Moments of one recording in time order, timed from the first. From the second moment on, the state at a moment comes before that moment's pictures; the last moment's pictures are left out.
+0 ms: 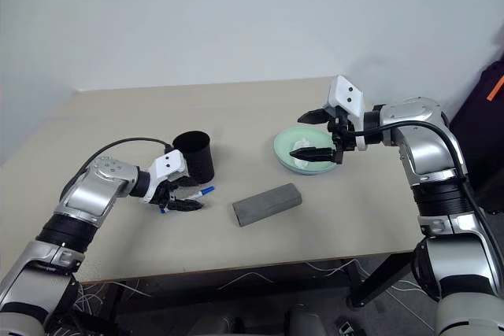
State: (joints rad) left arm -0.55 0.70 -0.27 0.32 -0.03 0.42 -1.22; right arm -0.82 -0.70 0.14 0.18 0.24 0.44 1.30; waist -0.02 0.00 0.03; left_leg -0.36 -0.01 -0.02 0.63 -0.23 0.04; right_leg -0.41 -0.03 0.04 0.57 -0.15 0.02
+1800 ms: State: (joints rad) left arm -0.72 0.47 0.14 0.36 -0.36 0.40 -0.89; right arm -0.82 -0.69 0.14 0.18 0.24 0.44 1.31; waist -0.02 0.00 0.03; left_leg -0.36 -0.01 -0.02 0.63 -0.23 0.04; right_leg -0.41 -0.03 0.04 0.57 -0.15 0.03
